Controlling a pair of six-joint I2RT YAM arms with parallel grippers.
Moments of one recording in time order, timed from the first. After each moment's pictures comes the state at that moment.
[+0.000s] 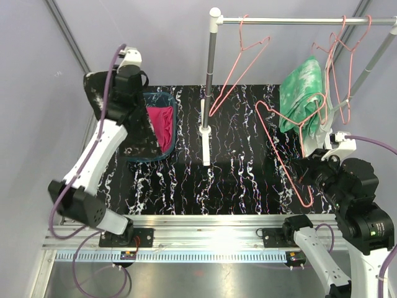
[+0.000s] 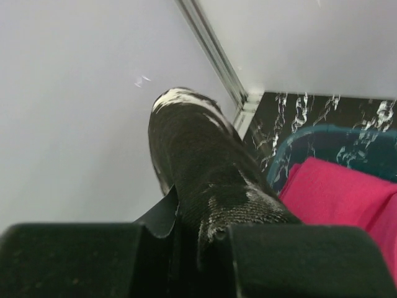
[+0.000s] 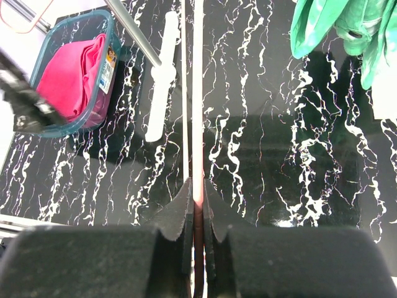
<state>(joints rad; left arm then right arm) -0.33 1.43 1.55 -0.30 -0.89 0.31 0.18 0.55 1.25 -1.04 -0.07 0.33</state>
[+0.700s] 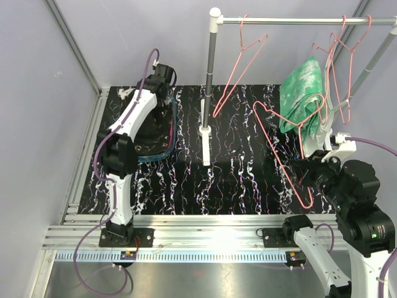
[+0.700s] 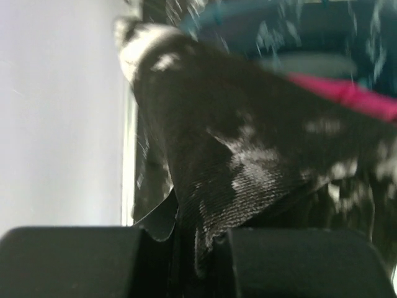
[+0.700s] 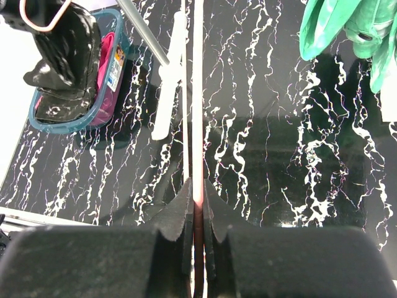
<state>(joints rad) -0.31 2.11 2.07 -0.87 -0.68 0.04 0.18 0.54 1.25 -1.04 -0.10 0.33</state>
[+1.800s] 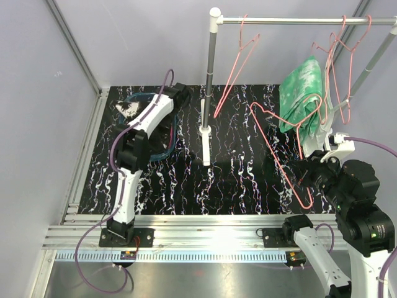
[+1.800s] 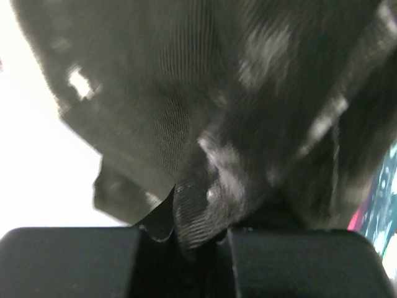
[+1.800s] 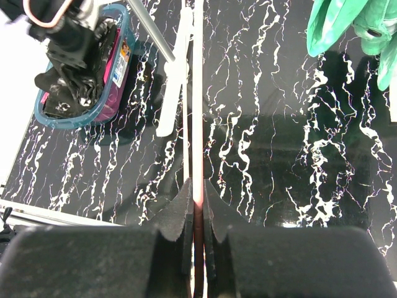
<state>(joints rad) -0.40 2.26 2.13 -1.30 -0.63 -0.15 0.18 0.54 1.25 -1.04 -0.12 0.33</state>
